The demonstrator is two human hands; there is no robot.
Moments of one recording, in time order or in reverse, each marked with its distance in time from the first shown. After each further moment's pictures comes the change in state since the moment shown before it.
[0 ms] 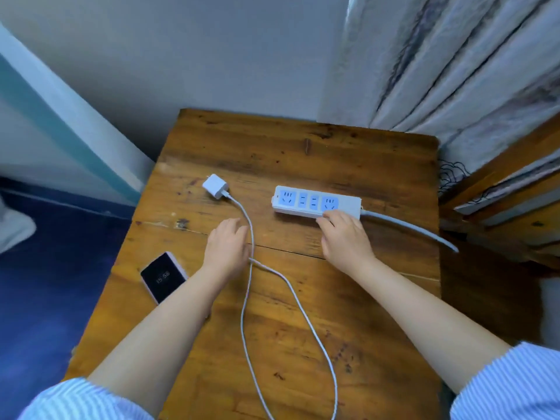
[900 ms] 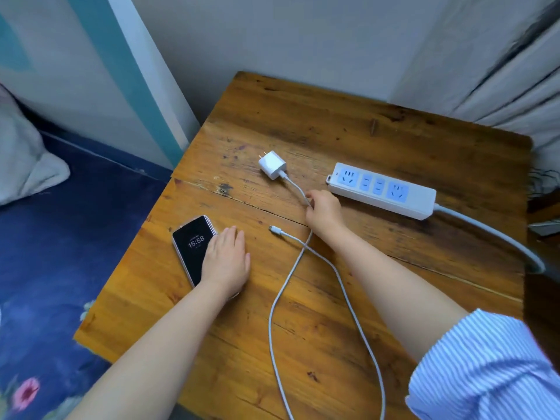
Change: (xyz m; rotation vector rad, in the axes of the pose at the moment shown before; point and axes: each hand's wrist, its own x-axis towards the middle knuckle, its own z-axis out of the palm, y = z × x) left_hand -0.062 -0.079 0.077 -0.024 0.021 -0.288; right_hand 0.073 -0.104 0.087 0.338 -0.141 0.161
